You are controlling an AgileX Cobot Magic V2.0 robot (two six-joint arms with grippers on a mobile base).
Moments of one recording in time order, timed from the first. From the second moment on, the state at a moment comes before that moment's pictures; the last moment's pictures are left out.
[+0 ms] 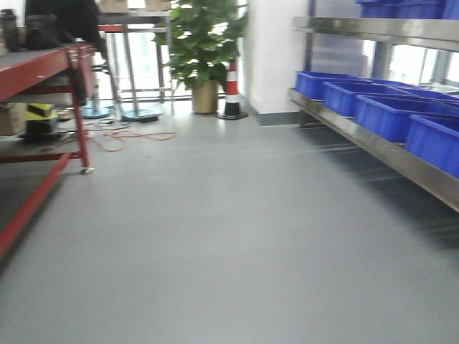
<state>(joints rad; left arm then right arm) 0.02 0.71 -1.01 -0.06 0.92 0.11 0.06 0.87 -1.11 0.16 0.87 -0.05</state>
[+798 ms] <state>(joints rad) 0.02 0.71 -1.01 -0.06 0.92 0.11 0.06 0.87 -1.11 0.16 0.87 -0.05</state>
